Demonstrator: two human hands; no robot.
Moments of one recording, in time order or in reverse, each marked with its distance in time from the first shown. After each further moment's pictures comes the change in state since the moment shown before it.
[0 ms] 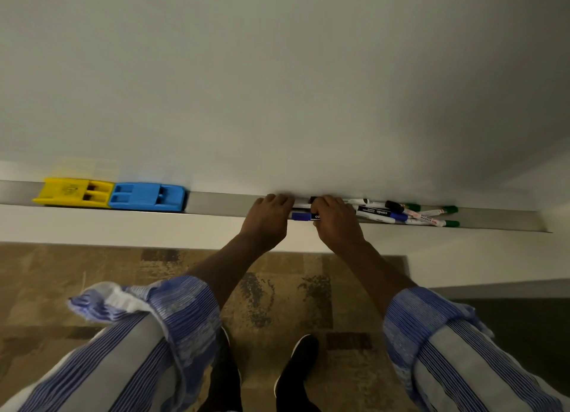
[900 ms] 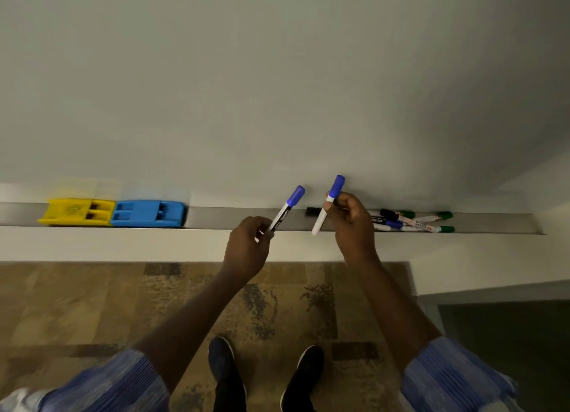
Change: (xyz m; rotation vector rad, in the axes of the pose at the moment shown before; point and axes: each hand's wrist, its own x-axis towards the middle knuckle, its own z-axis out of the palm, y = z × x) left_hand -0.050 0.009 -0.034 -0.629 0.253 -0.388; right_hand -0.015 -0.015 -0.054 1.096 0.276 0.508
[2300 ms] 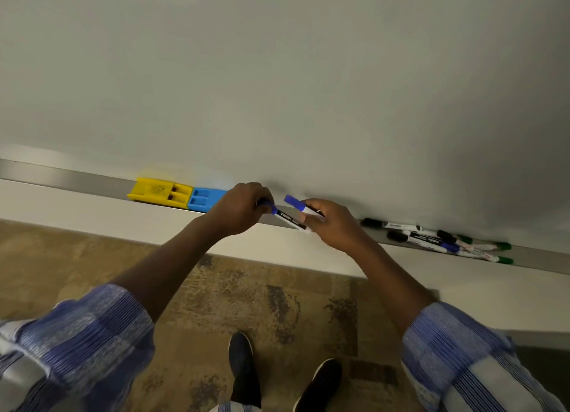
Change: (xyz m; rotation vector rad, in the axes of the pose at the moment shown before) left_hand 0.048 -0.047 -0.166 0.393 -0.213 0.243; right_hand -0.021 -0.061 0.124 -0.537 -0.586 -0.223
